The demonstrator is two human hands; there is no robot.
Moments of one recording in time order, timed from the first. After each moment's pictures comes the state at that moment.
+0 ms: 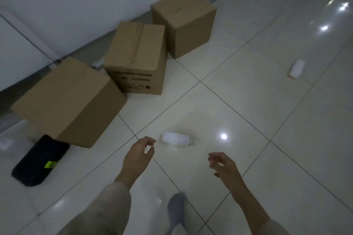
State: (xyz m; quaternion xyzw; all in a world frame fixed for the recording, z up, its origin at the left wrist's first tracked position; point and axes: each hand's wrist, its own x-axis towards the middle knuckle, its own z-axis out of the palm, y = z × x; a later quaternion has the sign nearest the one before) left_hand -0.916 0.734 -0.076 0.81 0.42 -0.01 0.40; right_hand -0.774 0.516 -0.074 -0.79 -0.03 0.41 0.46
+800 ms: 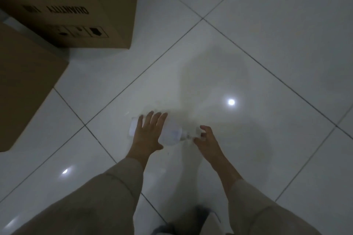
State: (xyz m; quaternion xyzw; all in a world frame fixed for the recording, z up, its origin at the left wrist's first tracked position) left_hand -0.757 0.758 -0.475 0.95 0.20 -0.23 0.07; right_hand -0.656 0.594 -0.490 -0.80 0.02 0.47 0.38
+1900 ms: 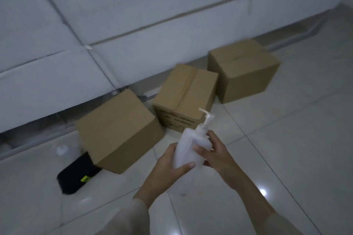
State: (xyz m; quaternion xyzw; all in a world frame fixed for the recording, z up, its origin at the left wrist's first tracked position) left_hand -0.818 0.830 0.032 0.71 0.45 0.09 0.54; right_hand -0.663 0.765 0.038 -0.57 -0.28 0.56 0.53
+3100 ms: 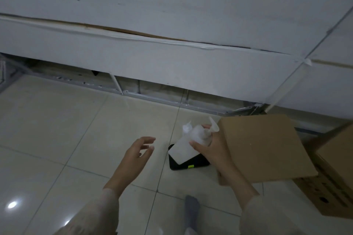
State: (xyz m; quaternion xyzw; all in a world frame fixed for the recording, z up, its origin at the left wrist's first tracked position) left_hand -1.461 1.052 0.023 0.50 0.69 0.30 0.43; right_hand -1.237 1.110 0.019 -0.61 -0.55 0.49 0.30
